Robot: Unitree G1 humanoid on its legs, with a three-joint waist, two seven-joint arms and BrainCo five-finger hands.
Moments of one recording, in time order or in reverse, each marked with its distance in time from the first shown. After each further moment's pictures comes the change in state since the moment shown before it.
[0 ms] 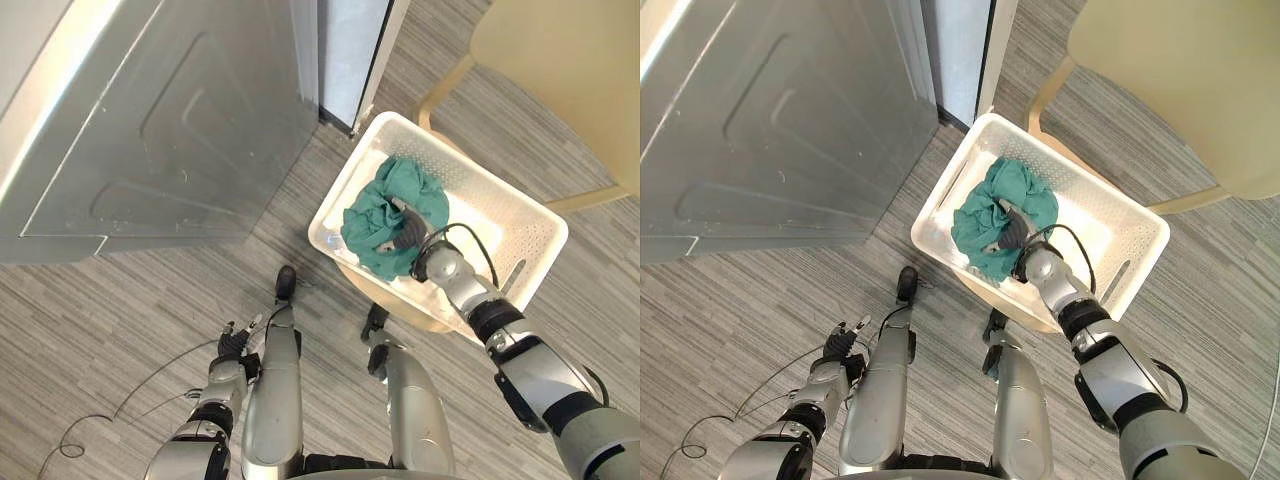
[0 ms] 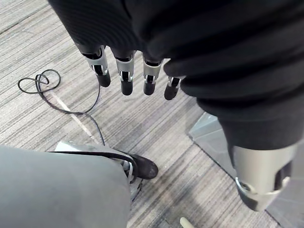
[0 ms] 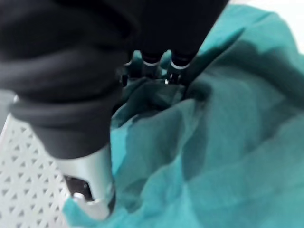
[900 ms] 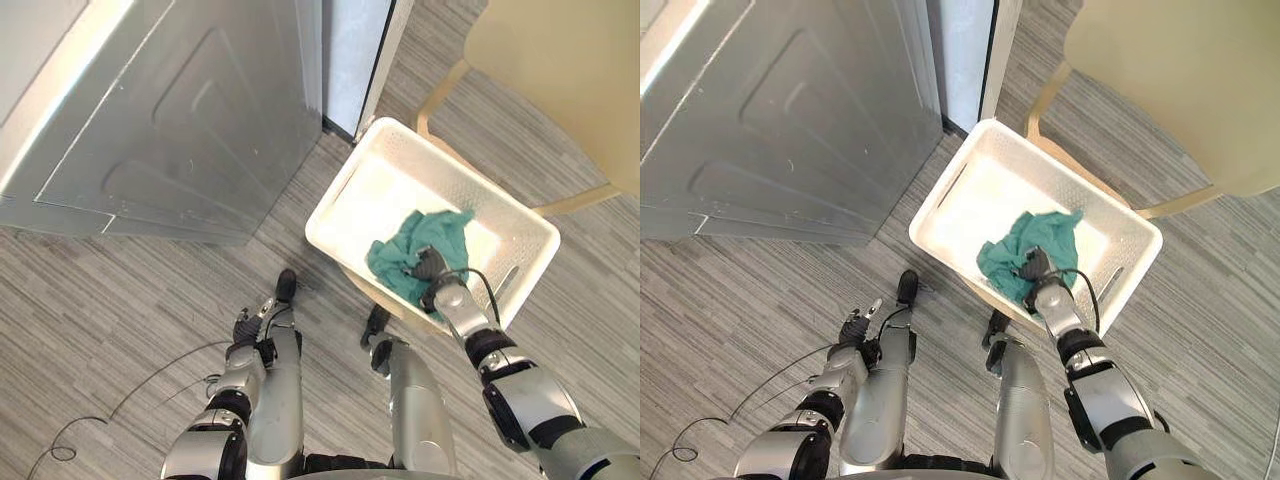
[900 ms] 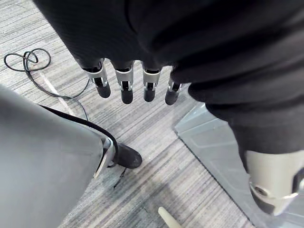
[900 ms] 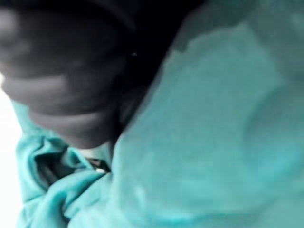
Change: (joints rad) left arm 0.046 -0.025 0.058 -0.019 -0.020 0.023 0.018; right arm 0.235 0.084 -0.256 0.110 -0.026 0.083 -0.039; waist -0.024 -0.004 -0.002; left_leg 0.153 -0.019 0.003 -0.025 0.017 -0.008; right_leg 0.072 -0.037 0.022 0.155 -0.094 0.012
